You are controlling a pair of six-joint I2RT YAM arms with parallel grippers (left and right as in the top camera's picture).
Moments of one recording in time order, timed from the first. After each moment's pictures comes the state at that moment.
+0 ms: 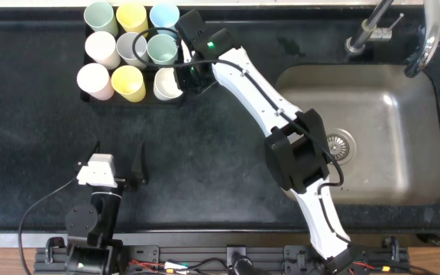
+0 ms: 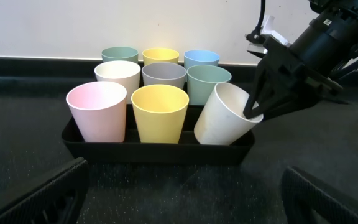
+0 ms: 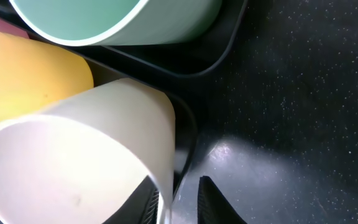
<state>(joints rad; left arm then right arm) -0.09 0.01 0.01 -0.08 0.01 -0.07 0.60 2.37 2.17 -1.00 -0.30 0.38</state>
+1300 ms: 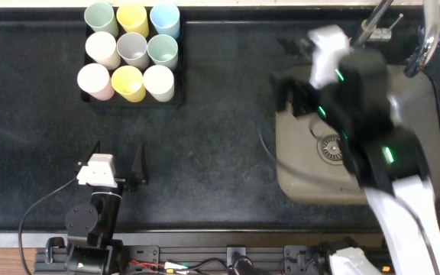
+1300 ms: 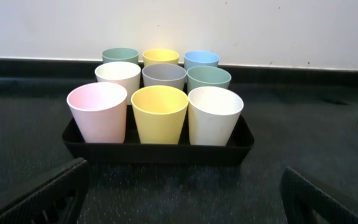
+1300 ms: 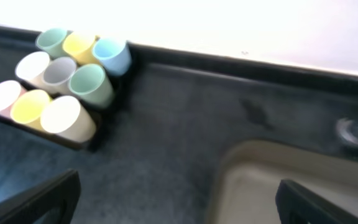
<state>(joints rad) -0.09 0.01 0.01 -0.08 0.01 -0.07 0.24 1.09 1.23 -0.69 -0.12 0.09</state>
